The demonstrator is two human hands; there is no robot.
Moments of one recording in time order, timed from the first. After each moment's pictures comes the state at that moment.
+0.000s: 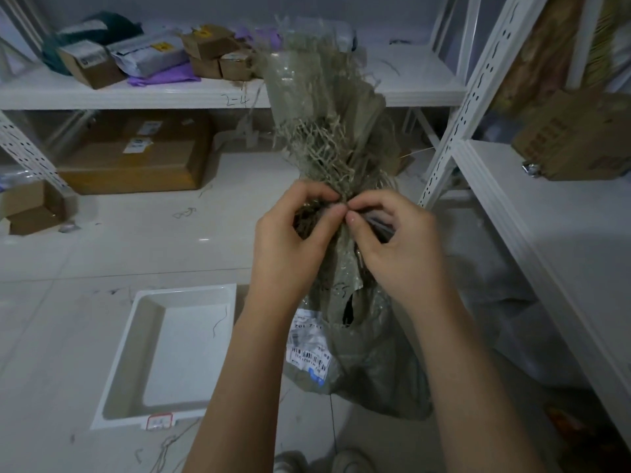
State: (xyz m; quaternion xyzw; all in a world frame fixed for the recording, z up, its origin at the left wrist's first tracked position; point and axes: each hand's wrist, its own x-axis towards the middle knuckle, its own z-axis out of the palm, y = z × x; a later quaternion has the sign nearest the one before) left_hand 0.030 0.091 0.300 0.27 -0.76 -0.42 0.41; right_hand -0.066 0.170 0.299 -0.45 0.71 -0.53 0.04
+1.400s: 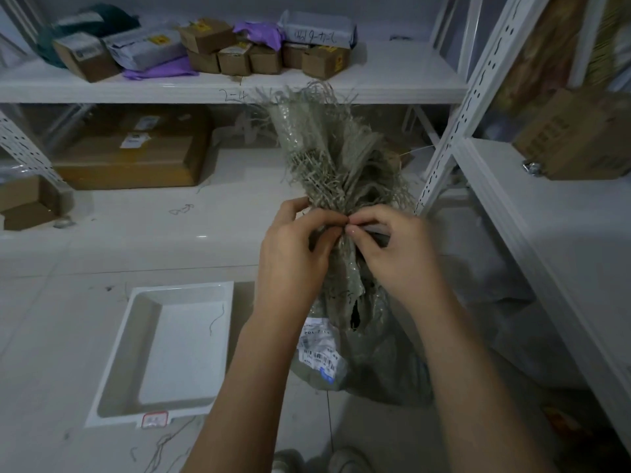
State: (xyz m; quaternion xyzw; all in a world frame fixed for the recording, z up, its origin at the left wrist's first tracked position) left_hand 0.025 0.094 0.278 0.34 -0.82 -0.31 0.33; right_hand -0.085 0.164 0.273 -0.46 0.75 -0.47 0.05
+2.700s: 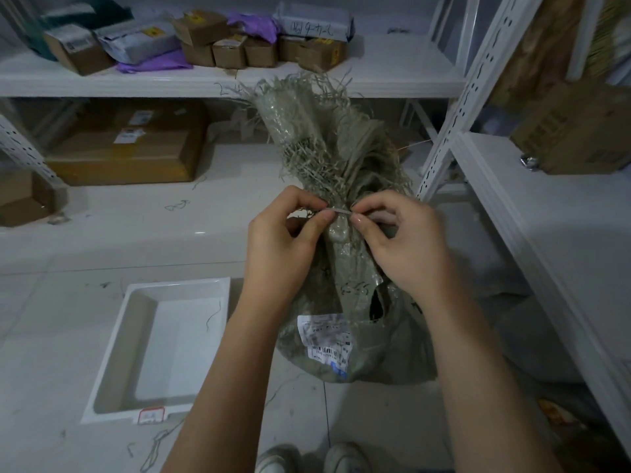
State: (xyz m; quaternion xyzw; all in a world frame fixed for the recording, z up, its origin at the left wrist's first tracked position) left_hand 0.025 0.090 0.282 0.31 -0.73 -0.46 0.39; right_hand -0.091 0.174 0.281 -0.46 0.72 -0.50 0.10
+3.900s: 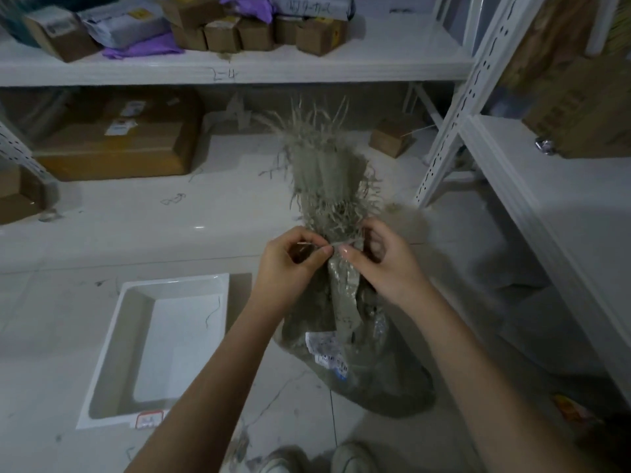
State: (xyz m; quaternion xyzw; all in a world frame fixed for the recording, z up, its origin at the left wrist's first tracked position) left_hand 0.018 0.063 0.193 0.31 -0.73 -0.53 0.29; right_hand -0.106 0.158 0.190 -0.36 0.72 -0.52 0.30
